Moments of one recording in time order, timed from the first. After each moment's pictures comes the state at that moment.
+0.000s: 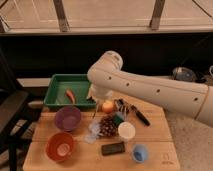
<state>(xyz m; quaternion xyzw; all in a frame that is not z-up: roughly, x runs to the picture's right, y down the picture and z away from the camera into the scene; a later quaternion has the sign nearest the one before) -0.023 0.054 0.692 -0.16 -0.18 -0.52 0.82</state>
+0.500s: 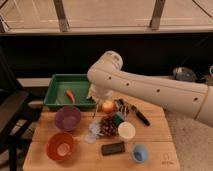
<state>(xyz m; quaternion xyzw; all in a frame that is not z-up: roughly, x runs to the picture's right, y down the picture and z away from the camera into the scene) -0.022 0.060 0.692 -0.16 -0.18 -0.52 0.82</state>
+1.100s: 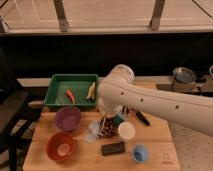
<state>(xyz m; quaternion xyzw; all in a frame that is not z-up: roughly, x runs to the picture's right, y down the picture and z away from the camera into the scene) 0.021 0.122 0.661 -0.19 -0.19 -0.49 0.83</state>
